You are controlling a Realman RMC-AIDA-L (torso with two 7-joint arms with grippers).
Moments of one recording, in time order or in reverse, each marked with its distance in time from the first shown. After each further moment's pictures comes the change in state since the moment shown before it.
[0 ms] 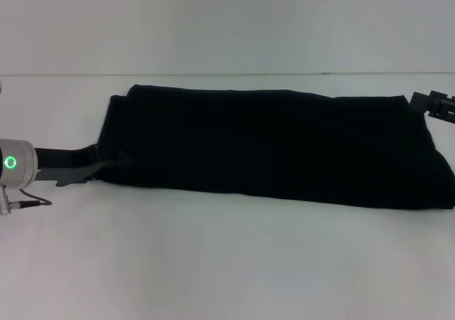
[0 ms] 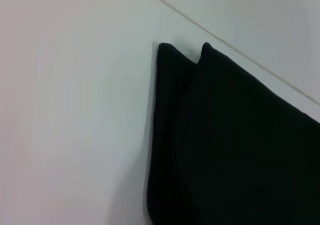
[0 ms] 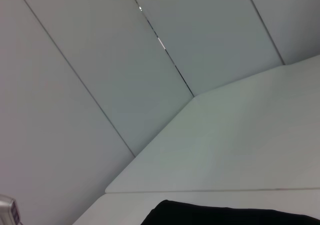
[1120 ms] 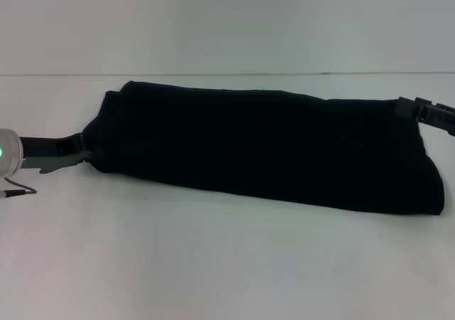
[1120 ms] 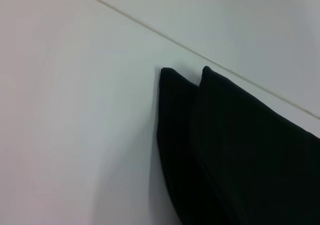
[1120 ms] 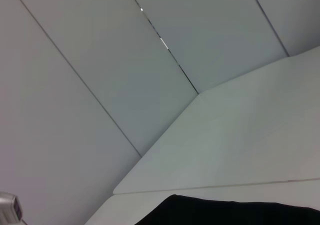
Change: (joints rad) left arm 0.004 0.011 -0.004 0.038 0.004 -0.024 0.024; right arm 0.007 0.017 0.004 0.048 0.000 0.023 -0.004
